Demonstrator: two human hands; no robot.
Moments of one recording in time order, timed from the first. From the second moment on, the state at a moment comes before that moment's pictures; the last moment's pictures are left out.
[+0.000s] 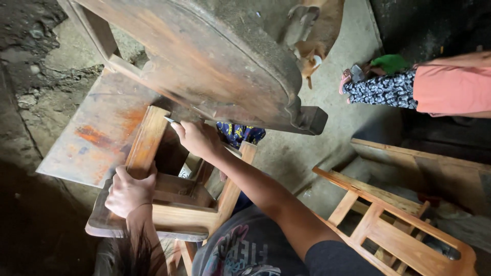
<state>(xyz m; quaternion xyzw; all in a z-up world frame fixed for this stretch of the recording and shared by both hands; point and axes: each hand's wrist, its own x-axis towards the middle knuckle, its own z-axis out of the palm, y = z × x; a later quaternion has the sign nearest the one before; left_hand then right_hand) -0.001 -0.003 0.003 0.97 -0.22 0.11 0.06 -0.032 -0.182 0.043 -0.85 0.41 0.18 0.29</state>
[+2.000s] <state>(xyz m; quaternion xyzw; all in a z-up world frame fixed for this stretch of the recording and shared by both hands) -0.008 0.015 -0.042 0.99 -0.14 -0.06 0.06 -0.020 -0.189 -0.001 -0.88 0.35 0.20 0.25</state>
